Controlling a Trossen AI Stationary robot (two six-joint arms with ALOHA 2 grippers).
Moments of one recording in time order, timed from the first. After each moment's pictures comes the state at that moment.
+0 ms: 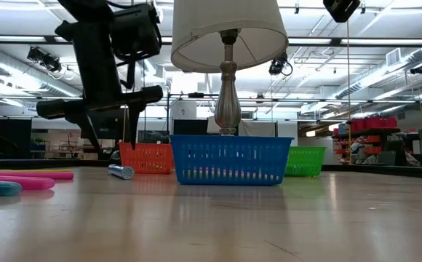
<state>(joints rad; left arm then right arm) 0.00 1.49 0.82 -0.59 -0.14 -1.93 0.38 0.91 0.64 0.15 0.06 0.41</state>
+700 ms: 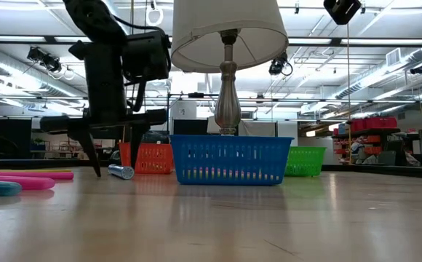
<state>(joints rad) 0.03 1.65 0.83 -0.52 -0.03 -1.91 0.38 0.91 0.64 0.13 0.06 0.41</state>
